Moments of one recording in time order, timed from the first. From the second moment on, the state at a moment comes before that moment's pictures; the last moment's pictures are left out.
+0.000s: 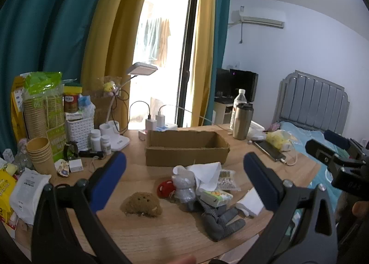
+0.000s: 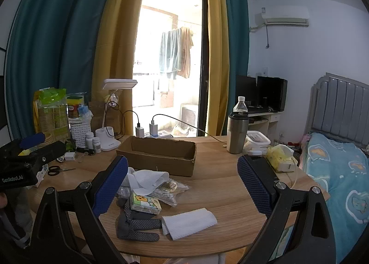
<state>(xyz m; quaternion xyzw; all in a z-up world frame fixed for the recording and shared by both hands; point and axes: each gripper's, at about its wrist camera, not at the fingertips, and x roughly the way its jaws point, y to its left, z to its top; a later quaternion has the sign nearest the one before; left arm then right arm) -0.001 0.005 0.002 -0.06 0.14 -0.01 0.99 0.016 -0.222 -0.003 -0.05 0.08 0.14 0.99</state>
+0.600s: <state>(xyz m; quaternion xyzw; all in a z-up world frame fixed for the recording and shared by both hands) -0.002 0.003 -0.001 -0.06 0.15 0.00 0.99 0.013 -0.221 -0.005 -0.06 0.09 0.15 0.98</state>
